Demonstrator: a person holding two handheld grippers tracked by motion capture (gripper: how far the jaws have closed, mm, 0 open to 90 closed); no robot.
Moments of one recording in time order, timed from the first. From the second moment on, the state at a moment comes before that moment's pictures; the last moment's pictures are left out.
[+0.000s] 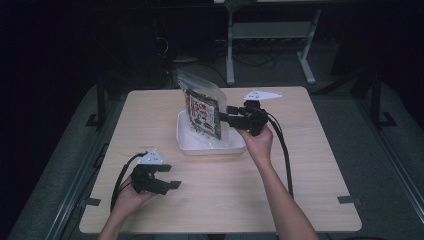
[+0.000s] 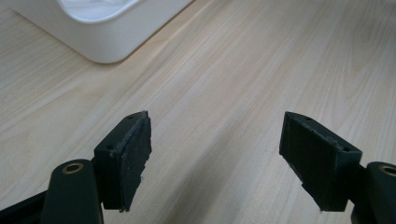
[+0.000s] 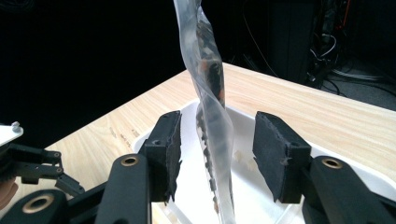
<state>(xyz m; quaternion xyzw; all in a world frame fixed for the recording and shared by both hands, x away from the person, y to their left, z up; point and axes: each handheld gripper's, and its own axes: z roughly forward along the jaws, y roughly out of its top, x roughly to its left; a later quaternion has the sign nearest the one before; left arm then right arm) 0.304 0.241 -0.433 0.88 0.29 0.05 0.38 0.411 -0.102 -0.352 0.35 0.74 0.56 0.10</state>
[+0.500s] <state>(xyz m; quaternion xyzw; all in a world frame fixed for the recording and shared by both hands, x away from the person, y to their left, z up) 0.304 0.240 -0.433 0.88 0.29 0.05 0.38 0.399 -0.122 -0.356 0.35 0.75 0.56 0.09</state>
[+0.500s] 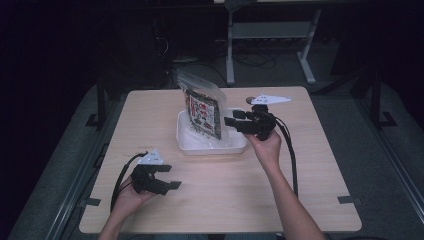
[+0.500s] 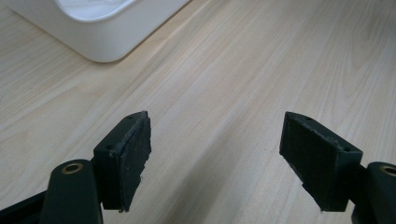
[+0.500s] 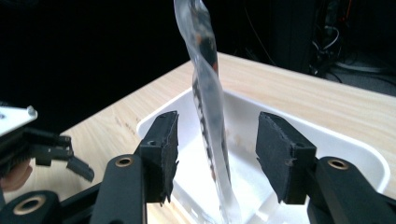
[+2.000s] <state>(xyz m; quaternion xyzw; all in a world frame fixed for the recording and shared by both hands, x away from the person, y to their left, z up) 0.303 0.243 -0.435 0.88 0.29 0.05 0.38 0.345 -0.208 -0.382 0.40 0.76 0.51 0.07</state>
